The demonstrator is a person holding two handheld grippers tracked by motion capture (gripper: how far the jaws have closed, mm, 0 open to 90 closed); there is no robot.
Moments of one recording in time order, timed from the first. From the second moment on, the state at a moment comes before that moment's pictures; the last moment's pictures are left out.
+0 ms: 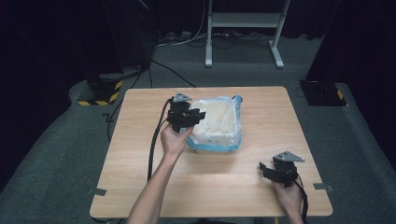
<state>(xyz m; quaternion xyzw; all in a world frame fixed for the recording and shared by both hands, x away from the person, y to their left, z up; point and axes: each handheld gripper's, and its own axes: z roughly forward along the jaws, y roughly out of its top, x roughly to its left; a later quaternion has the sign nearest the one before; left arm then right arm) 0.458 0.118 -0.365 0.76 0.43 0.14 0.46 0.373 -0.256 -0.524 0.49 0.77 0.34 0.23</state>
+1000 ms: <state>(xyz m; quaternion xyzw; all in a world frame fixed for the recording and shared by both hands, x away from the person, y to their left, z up) 0.413 0.154 -0.362 0.75 0.43 0.17 0.47 0.373 -0.256 -0.524 0.49 0.77 0.34 0.23</state>
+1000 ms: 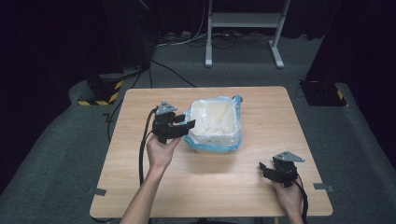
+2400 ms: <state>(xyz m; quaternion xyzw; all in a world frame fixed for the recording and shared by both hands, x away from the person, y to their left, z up) 0.369 0.188 -0.393 0.75 0.46 0.18 0.44 0.372 -0.256 -0.524 0.49 0.77 0.34 0.23</state>
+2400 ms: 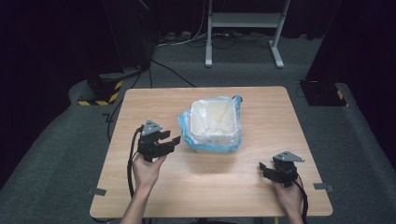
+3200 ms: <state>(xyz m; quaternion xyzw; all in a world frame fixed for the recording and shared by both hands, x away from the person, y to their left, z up) 0.354 0.200 -0.432 0.74 0.49 0.17 0.42 0.372 -0.256 -0.524 0.49 0.77 0.34 0.23</state>
